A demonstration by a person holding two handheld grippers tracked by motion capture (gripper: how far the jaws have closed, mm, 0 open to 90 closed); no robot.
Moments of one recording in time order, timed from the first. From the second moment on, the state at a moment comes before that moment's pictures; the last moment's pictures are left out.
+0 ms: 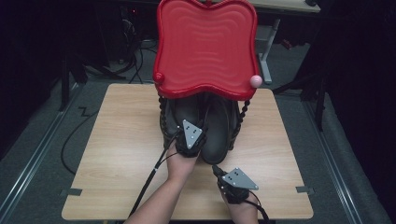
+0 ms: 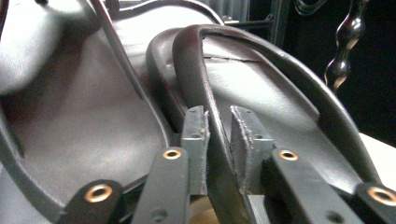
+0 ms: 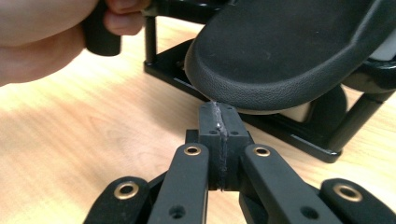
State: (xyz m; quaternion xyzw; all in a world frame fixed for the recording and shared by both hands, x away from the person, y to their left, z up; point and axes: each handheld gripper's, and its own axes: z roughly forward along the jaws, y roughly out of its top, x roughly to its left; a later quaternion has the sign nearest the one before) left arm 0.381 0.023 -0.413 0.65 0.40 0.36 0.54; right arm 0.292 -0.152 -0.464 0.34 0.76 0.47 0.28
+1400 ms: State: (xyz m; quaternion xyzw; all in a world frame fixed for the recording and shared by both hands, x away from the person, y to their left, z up) left arm 0.315 0.113 -0.482 0.71 0.41 0.29 0.50; right arm 0.366 -0.145 -0.441 0.37 0.74 0.47 0.31
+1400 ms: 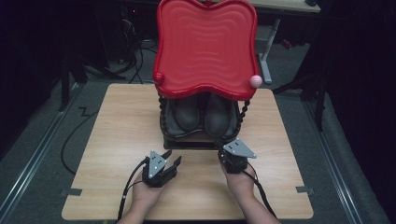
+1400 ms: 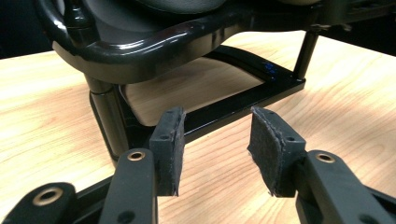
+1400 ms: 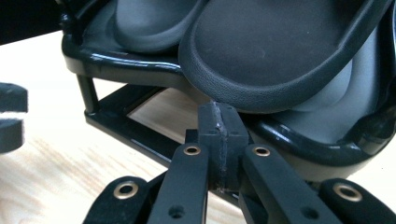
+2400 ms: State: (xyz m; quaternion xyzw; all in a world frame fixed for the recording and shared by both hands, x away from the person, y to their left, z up) left arm 0.312 0.106 -0.481 0.72 0.39 0.29 0.50; right arm 0.383 -0.140 -0.423 0.38 0.73 0.49 0.29
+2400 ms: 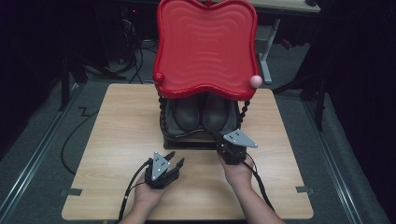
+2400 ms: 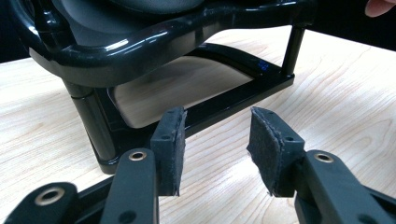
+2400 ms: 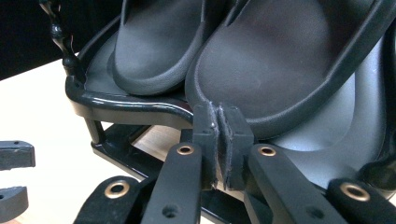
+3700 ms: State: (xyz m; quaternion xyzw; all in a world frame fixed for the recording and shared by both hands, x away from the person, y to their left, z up) left arm 0.387 0.071 -0.439 0.65 0.45 0.37 0.49; right arm 0.414 -0.164 -0.425 0.44 0.69 0.50 0.30
